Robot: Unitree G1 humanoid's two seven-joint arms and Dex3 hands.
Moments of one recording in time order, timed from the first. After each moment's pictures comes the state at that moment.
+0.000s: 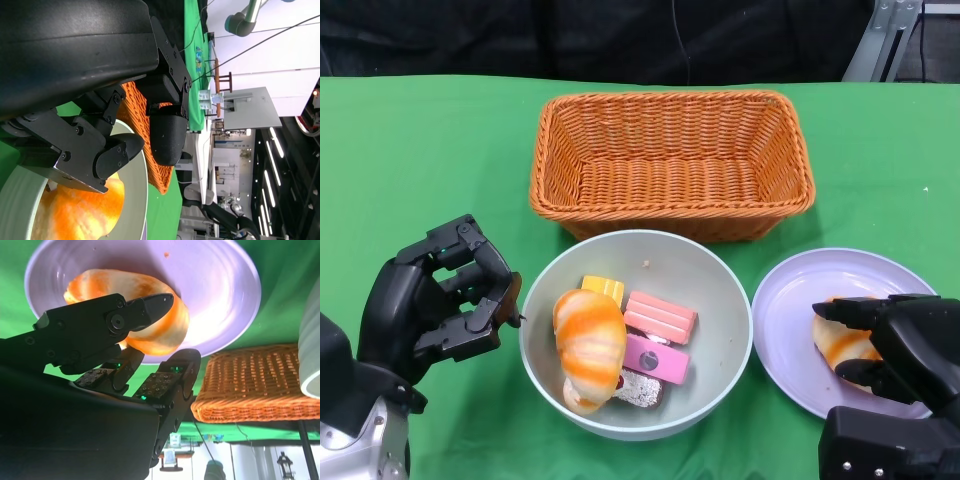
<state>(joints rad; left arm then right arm) -0.28 0.07 0.20 0.59 -0.33 -0.46 -0.56 -0.11 -0.40 0.29 0.20 -0.82 -0.08 -0.23</state>
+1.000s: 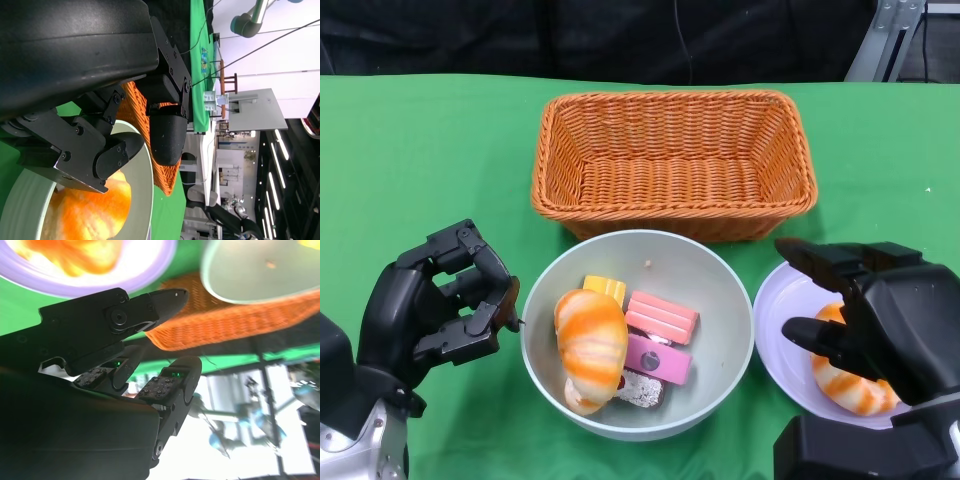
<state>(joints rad) -0.28 0.08 0.20 0.61 -0.33 -0.46 -0.56 -0.02 -0.32 0.29 -0.19 -0.91 0.01 -0.30</state>
